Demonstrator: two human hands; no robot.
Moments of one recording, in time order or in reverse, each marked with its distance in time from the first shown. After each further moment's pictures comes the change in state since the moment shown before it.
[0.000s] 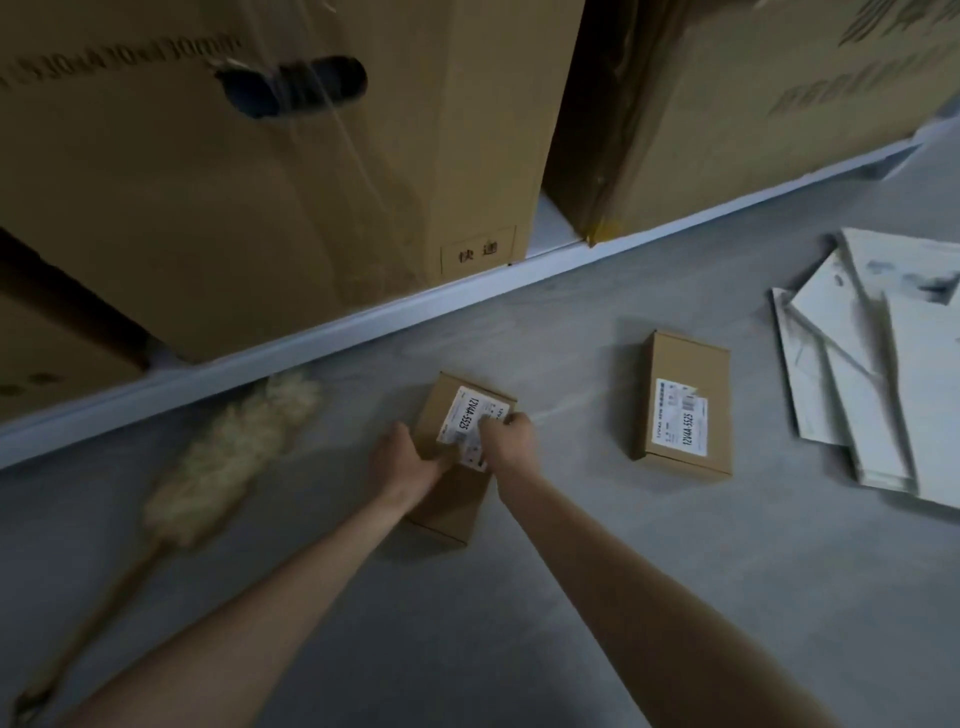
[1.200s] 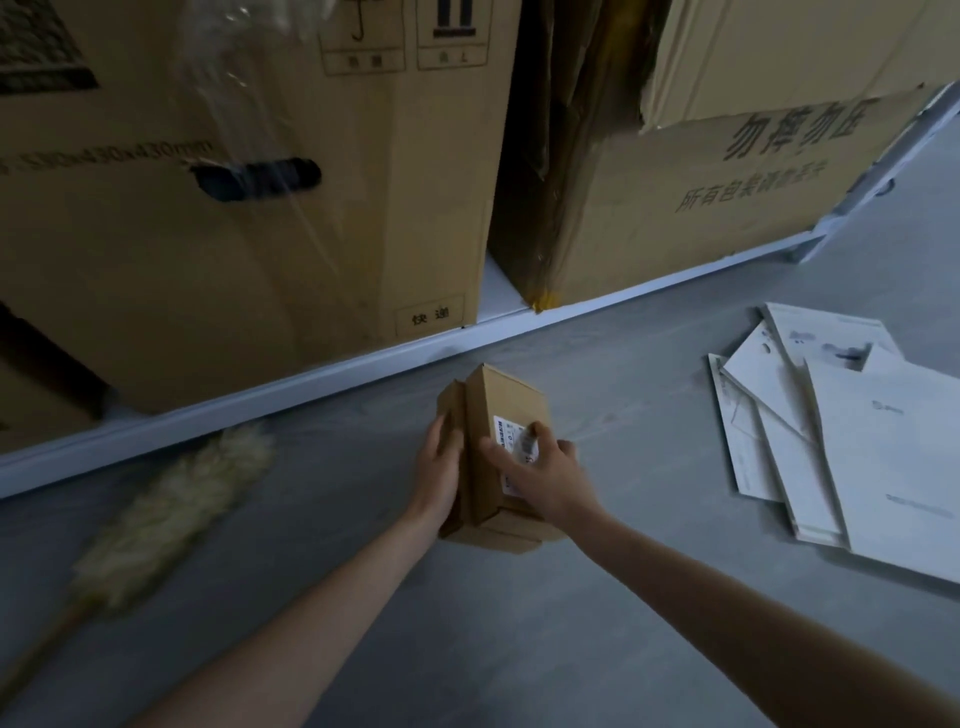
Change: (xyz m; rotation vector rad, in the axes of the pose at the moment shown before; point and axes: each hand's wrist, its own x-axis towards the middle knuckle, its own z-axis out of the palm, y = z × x) left_hand -0.030 0.104 0.041 -0.709 -0.112 0.130; right_hand -0.038 -0.034 -0.125 -0.520 0.029 -0.196
